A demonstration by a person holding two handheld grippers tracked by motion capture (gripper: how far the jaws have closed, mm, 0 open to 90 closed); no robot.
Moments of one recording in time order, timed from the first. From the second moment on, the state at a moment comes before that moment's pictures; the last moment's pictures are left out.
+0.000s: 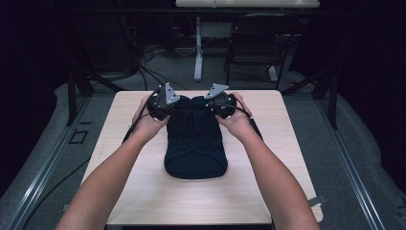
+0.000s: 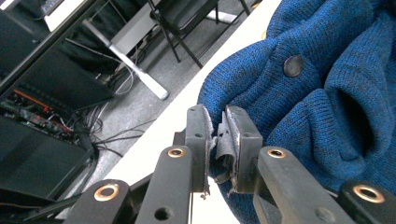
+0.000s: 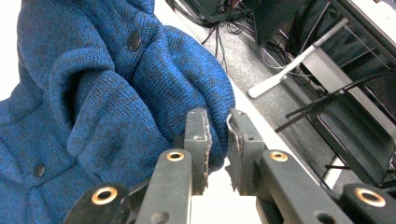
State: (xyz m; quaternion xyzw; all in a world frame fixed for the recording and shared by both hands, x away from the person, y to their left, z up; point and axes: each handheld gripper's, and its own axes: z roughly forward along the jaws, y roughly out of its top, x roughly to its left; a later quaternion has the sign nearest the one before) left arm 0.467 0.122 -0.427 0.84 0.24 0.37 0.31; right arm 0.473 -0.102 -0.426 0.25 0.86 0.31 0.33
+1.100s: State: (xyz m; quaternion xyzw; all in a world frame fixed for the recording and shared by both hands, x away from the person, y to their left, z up) left arm 0.433 0.127 -0.393 0.80 0.22 0.43 0.35; right arm 0.442 -0.102 -0.402 0.23 0.82 0.37 0.38
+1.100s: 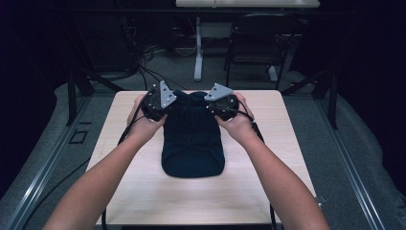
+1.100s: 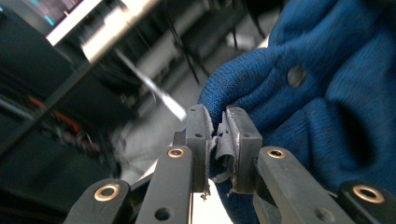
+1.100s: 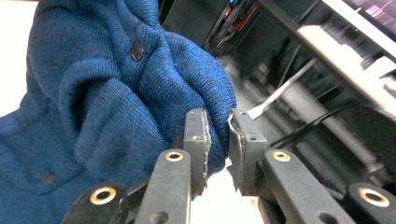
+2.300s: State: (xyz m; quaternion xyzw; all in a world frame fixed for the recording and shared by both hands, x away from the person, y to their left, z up) left arm 0.416 0.123 -0.443 0.84 0.21 0.38 0.32; right arm 0.419 -0.111 -0.449 0.21 0.86 0.33 0.32
